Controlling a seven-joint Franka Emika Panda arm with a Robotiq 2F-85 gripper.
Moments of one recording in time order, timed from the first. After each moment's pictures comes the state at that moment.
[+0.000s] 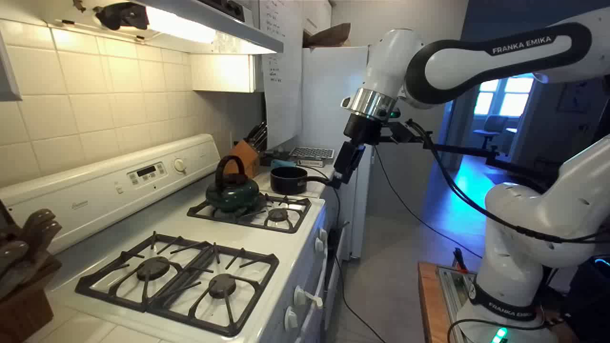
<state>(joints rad) 0.06 -0.69 0.03 -2.53 0.18 2.14 0.12</state>
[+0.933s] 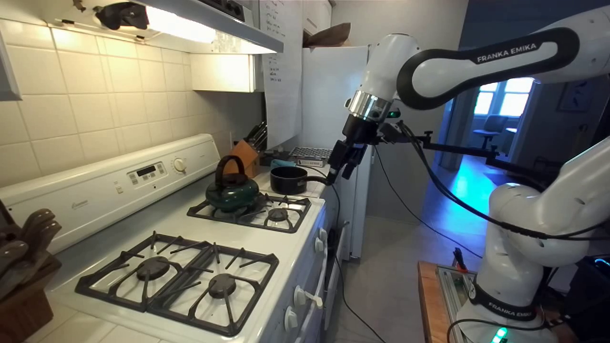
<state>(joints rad) -0.06 -0.67 0.05 -2.53 0.13 2.17 0.25</state>
